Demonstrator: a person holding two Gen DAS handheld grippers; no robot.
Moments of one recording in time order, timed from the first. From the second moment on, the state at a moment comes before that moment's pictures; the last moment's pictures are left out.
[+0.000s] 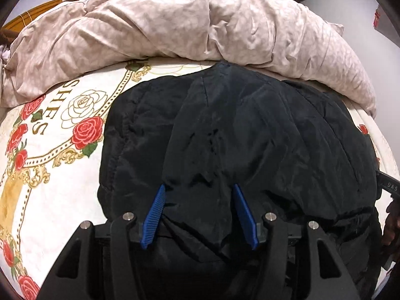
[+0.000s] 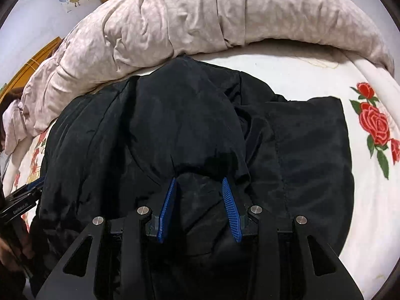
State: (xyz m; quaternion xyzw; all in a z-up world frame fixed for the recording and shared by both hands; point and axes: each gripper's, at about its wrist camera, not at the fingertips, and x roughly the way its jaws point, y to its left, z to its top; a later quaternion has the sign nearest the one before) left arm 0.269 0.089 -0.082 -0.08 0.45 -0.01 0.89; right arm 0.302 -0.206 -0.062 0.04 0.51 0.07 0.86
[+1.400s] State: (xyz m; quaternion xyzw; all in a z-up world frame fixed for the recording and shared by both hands) left arm 0.141 0.038 -0.036 -0.06 0.44 -0.03 0.90; right arm 0.147 -0.173 -0.004 0.03 0.46 0.09 0.88
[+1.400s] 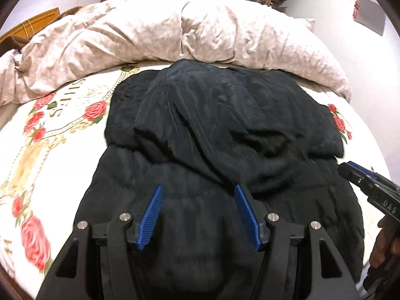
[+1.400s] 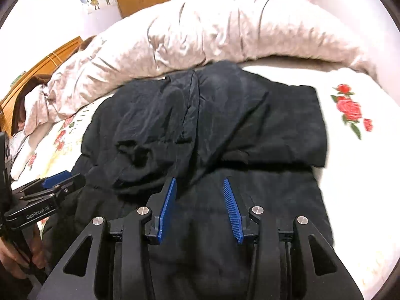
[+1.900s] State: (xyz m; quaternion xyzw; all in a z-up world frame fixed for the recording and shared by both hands) left arm 0.035 0.025 -0.009 -0.06 0.43 -0.04 0.90; right arm 0.022 -0.206 0.013 0.04 0.47 0.07 0.88
